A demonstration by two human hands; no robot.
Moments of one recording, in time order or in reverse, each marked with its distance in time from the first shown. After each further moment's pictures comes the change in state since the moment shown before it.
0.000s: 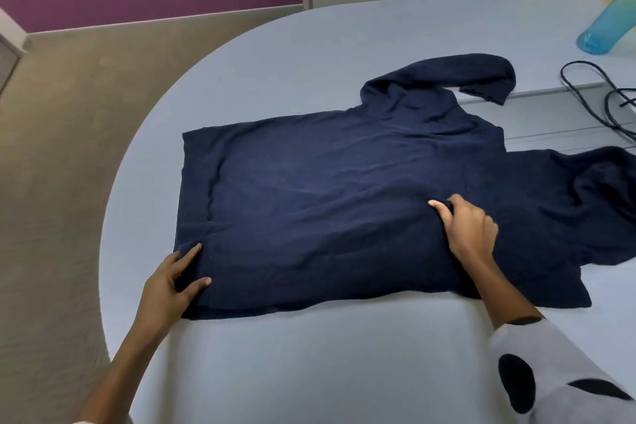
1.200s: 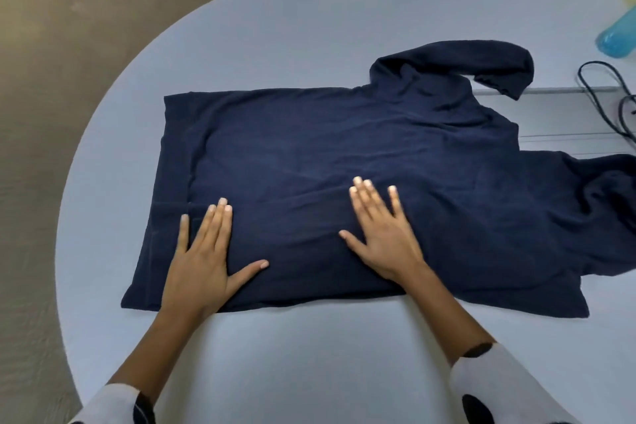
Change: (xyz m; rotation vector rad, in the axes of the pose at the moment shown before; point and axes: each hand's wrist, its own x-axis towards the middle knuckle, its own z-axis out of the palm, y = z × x) left_hand 0.021 0.012 0.073 0.797 0.059 0.409; right_hand -0.046 -0.076 0.050 -0.271 -0.256 -0.723
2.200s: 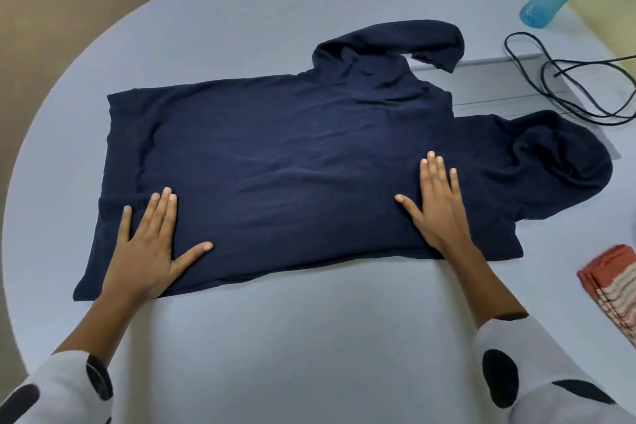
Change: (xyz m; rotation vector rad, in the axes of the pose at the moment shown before) left_hand -0.003 -0.015 0.000 0.025 -0.012 0.041; right_hand -0.087 0.127 -0.013 0.092 0.043 0.402
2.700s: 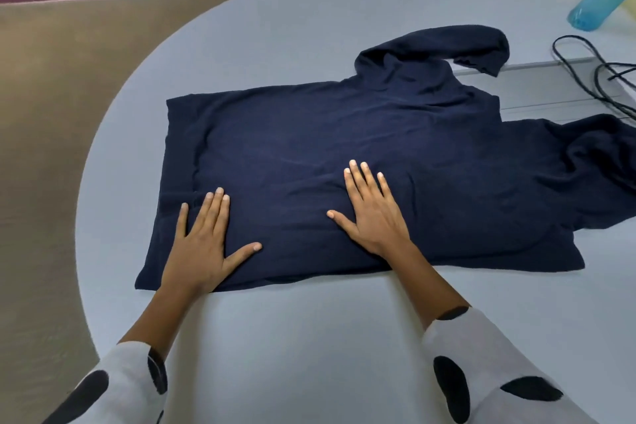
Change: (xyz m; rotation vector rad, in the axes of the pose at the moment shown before) left_hand -0.007 -0.003 0.005 0.026 0.027 0.029; right_hand 0.009 -0.163 0.035 0.004 -0.040 -0.301
